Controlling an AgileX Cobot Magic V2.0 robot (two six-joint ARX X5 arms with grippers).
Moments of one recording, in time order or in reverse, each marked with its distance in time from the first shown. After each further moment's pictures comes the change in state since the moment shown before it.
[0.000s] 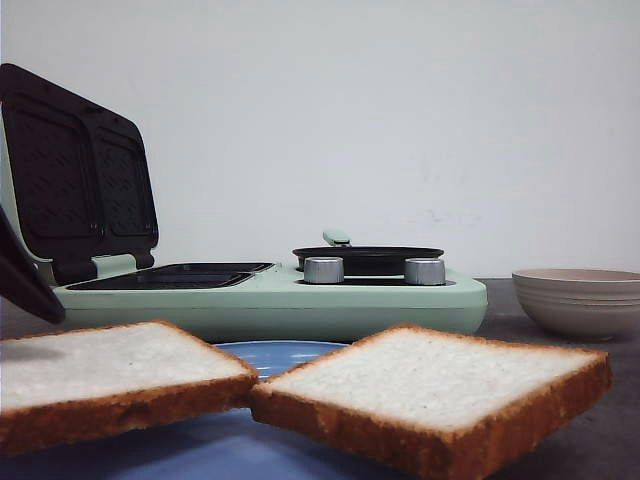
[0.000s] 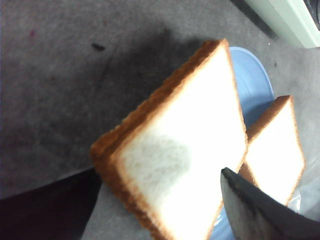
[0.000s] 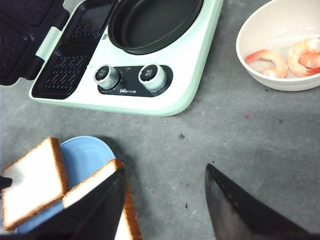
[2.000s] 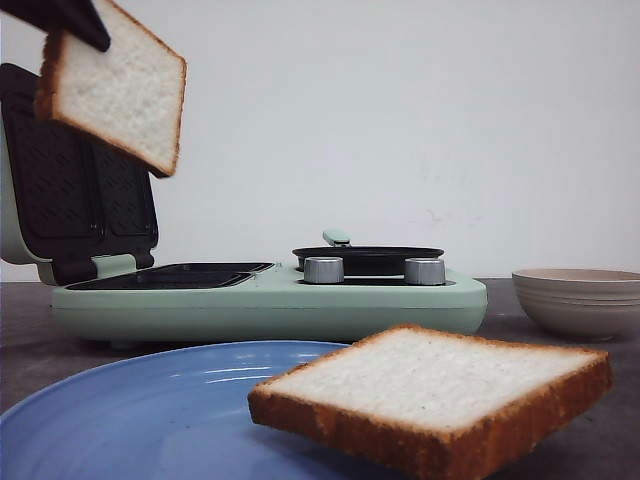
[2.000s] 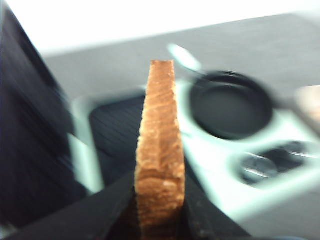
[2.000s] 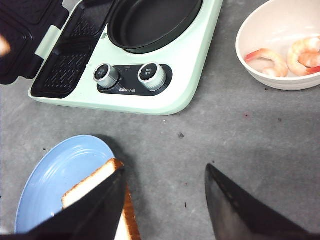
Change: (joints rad) left arm -0.074 0.223 0.625 -0.002 -0.580 0.819; right arm 0.000 0.000 0.000 -0.004 0.000 -0.003
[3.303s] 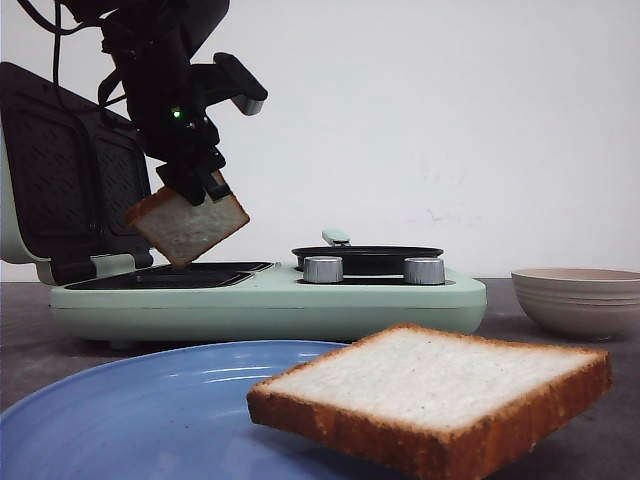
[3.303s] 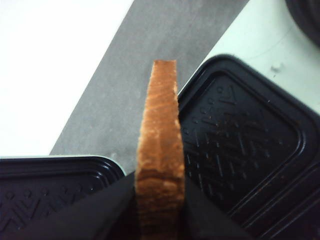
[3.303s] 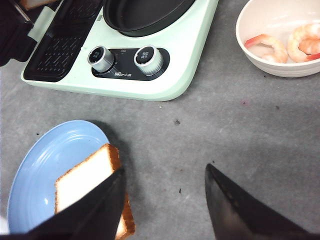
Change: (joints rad) left arm 0.016 0.786 0.356 0.223 -0.306 0.705; right arm 0.000 0.000 0.000 -0.052 0.000 -0.052
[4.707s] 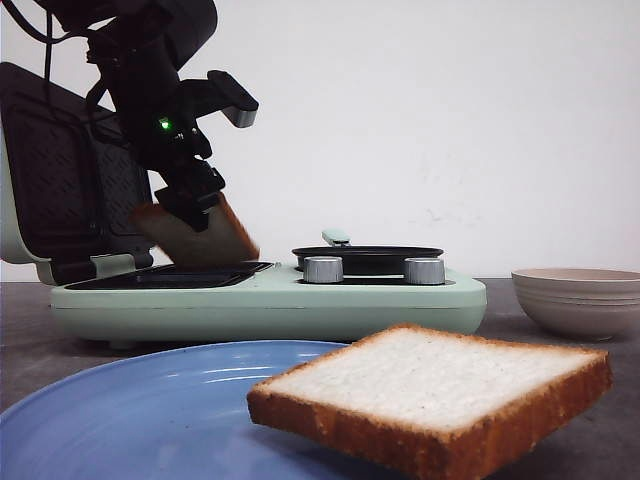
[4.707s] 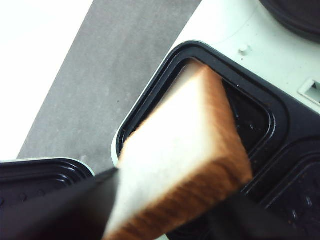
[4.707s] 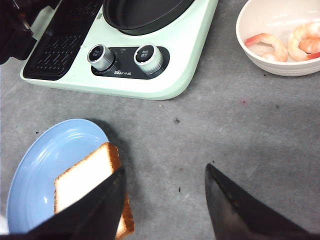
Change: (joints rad) left arm 0.032 0.010 0.000 -0.060 0.129 0.007; right arm 0.000 0.000 0.000 -0.005 0.000 -0.006
